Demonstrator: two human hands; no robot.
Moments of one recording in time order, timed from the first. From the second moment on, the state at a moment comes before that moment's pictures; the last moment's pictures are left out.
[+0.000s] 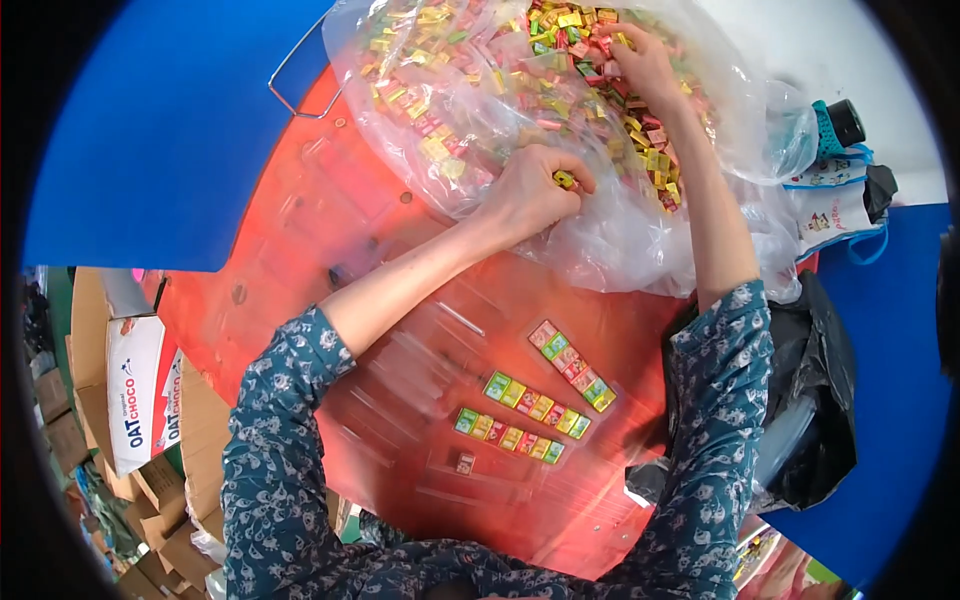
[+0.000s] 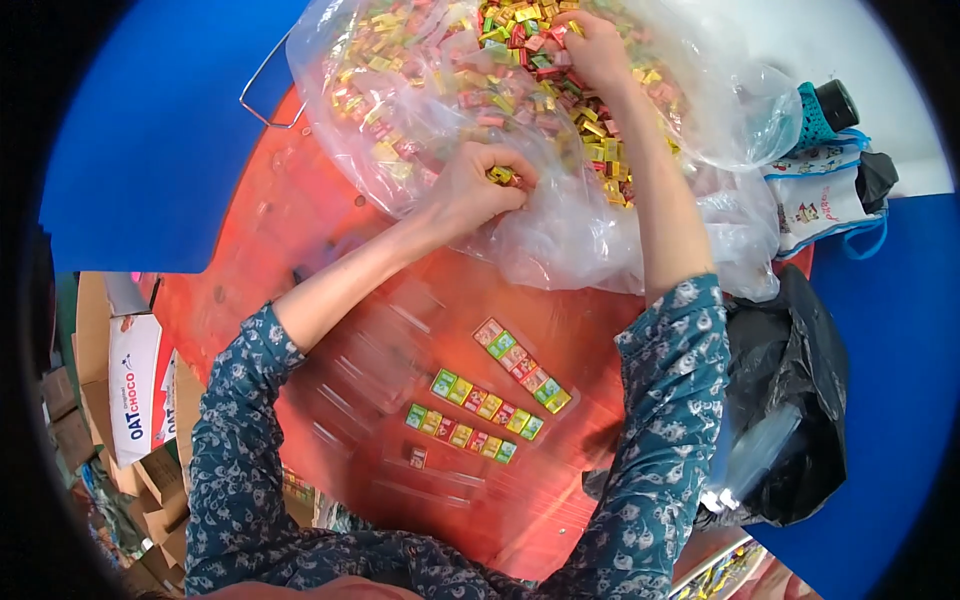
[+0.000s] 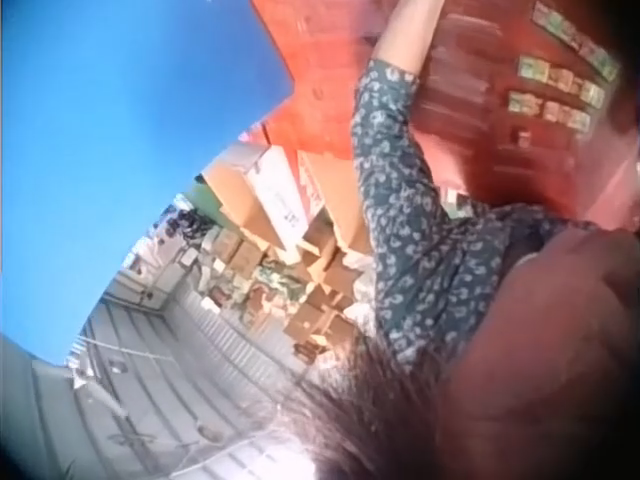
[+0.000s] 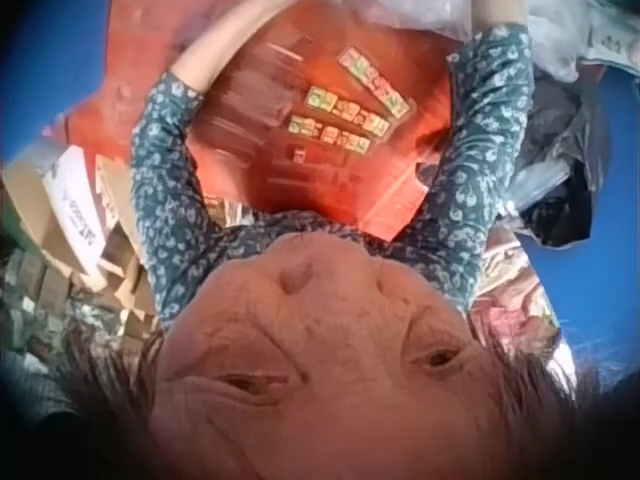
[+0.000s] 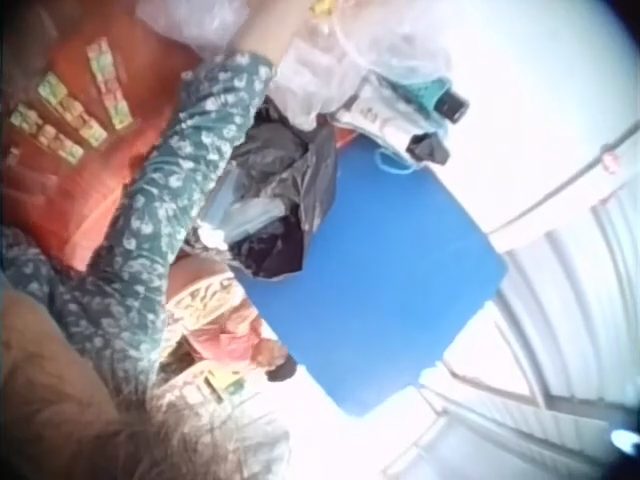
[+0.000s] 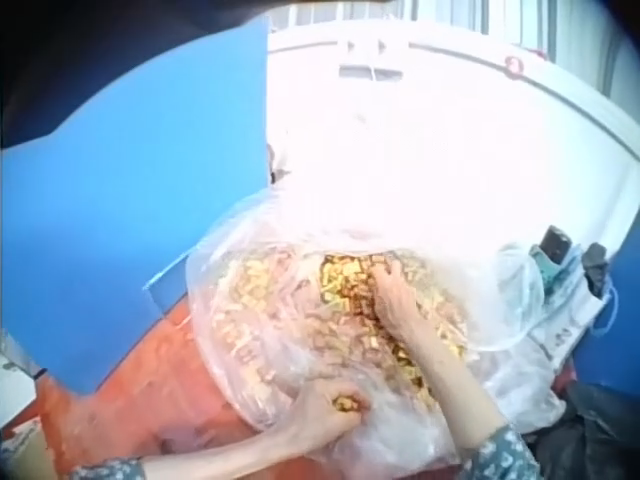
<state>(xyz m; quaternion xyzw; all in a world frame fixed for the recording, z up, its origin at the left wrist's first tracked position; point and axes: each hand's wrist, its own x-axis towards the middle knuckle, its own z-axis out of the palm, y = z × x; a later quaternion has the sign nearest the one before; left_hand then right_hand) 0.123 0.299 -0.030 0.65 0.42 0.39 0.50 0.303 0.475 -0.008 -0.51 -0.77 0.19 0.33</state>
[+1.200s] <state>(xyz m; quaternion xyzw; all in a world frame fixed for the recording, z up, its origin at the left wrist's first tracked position) 0.122 0.122 0.035 0.04 0.23 0.49 0.84 0.268 0.145 0.070 -0.35 -0.65 0.54 0.41</state>
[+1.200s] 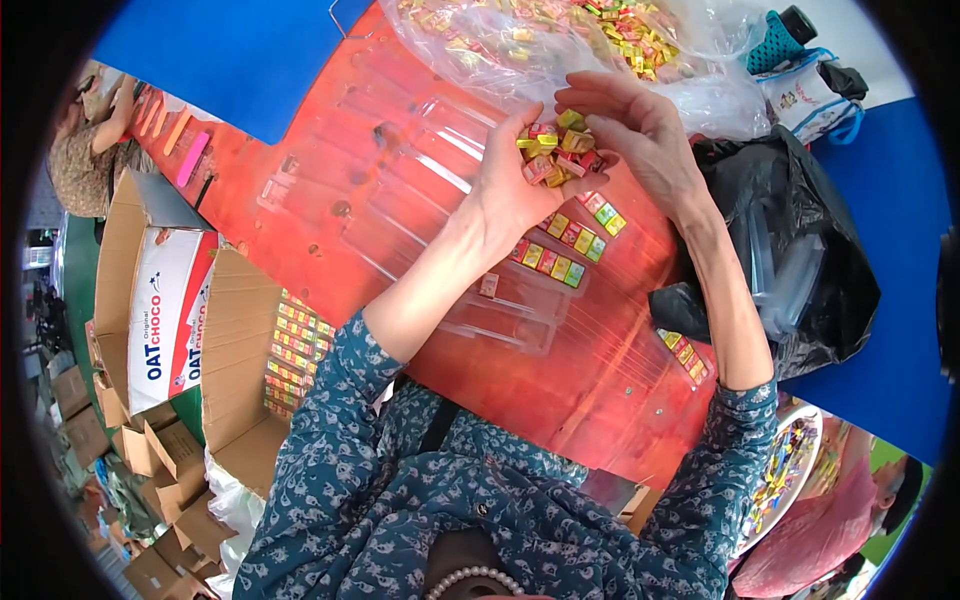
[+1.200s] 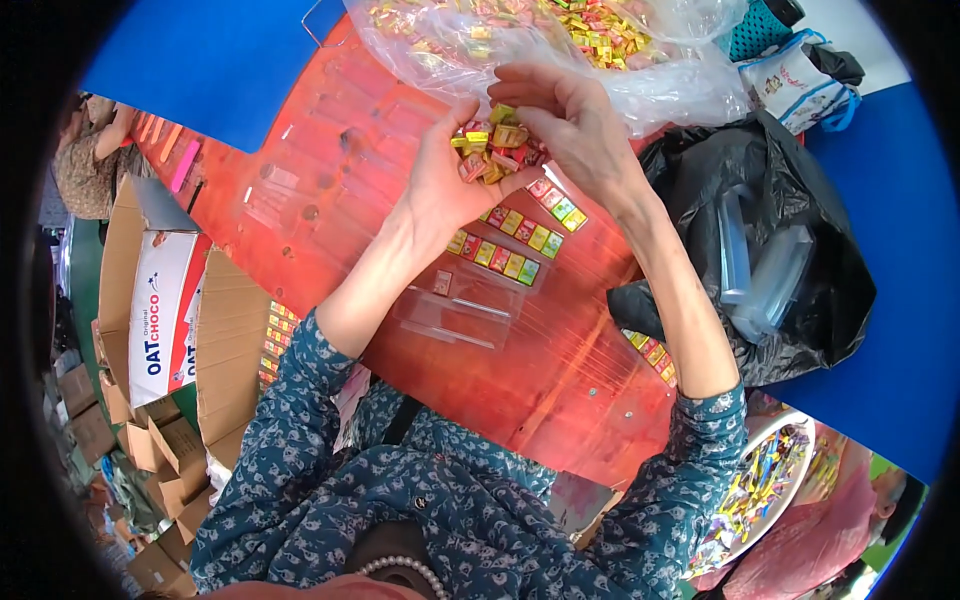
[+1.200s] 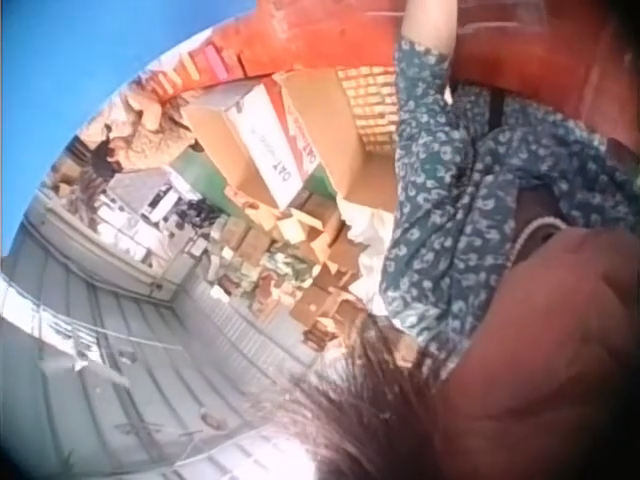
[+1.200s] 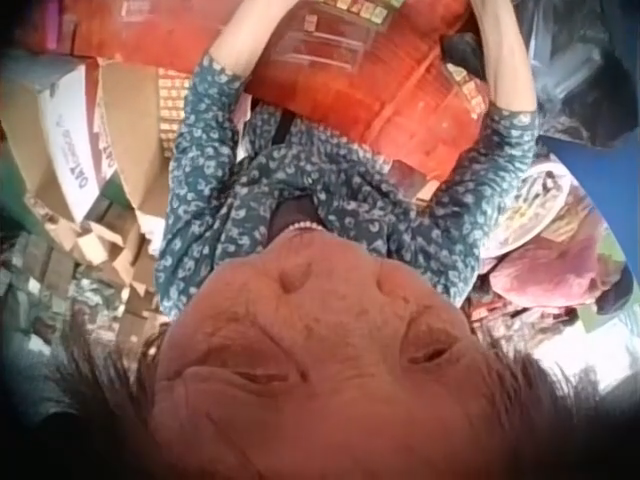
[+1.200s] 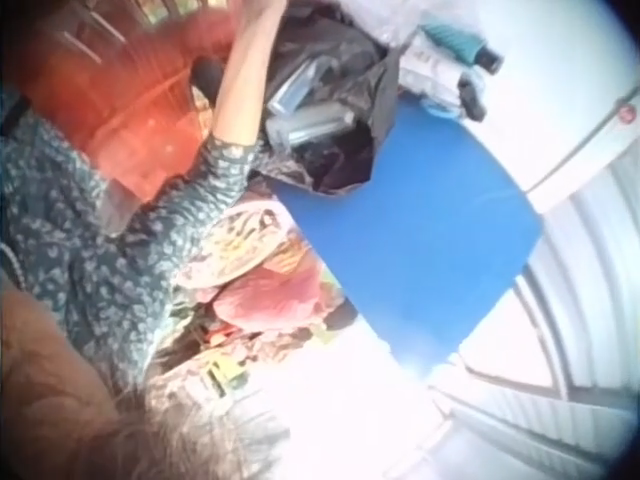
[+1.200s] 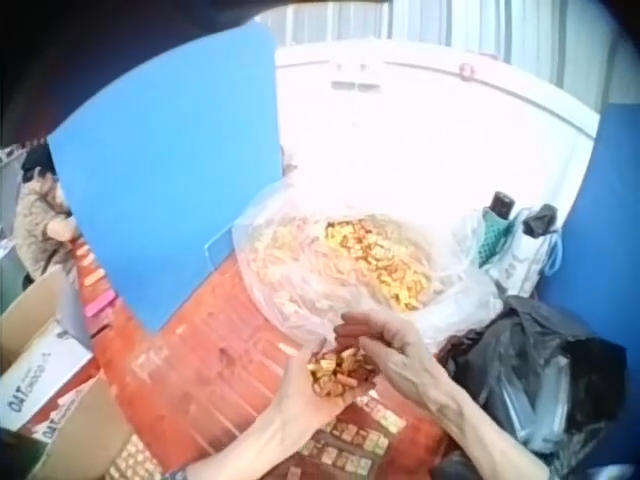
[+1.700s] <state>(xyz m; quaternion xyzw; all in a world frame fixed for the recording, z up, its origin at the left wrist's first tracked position) 0.110 0.058 0.019 -0.01 0.15 0.43 0.89 0.280 0.045 0.085 -0.41 -0.84 0.19 0.29</state>
